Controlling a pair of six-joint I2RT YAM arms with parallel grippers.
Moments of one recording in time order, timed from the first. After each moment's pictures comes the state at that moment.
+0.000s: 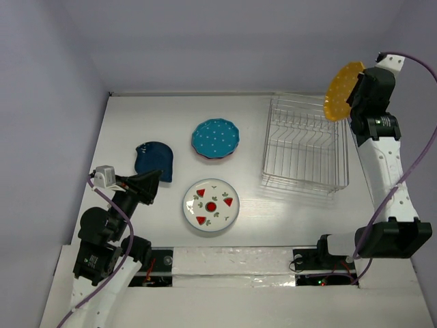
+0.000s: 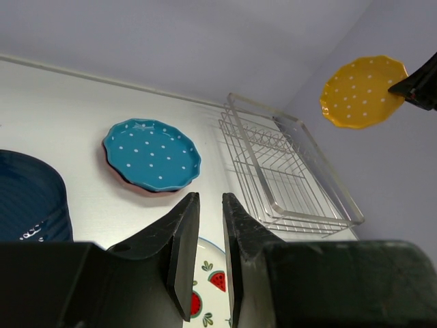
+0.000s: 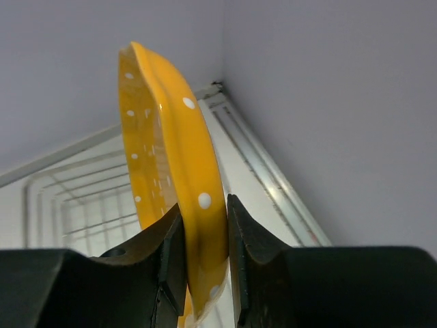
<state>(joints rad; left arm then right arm) -0.36 0.13 0.60 -0.35 0.04 -0.54 -0.03 1.35 1.53 -0.41 0.50 0.11</state>
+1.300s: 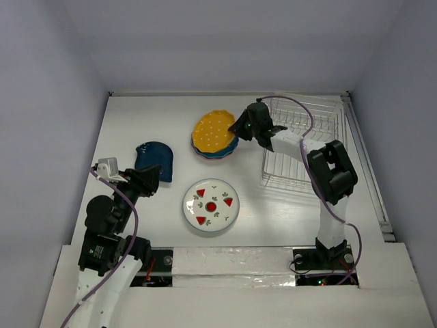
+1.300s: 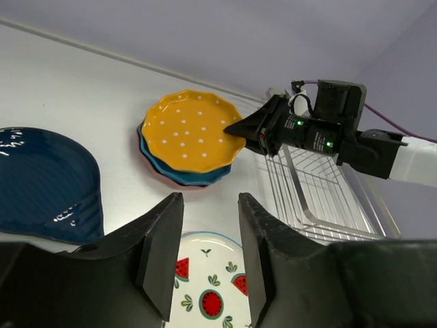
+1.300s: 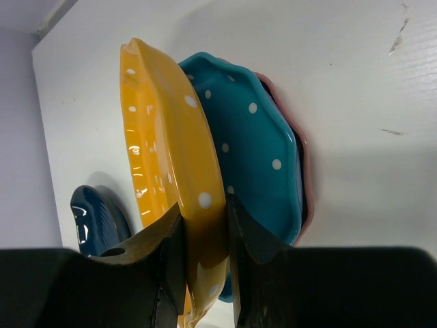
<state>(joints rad) -0.26 0.22 0.60 -0.35 0.03 -0.54 0.50 1.99 1.41 0.04 -0.03 0.91</state>
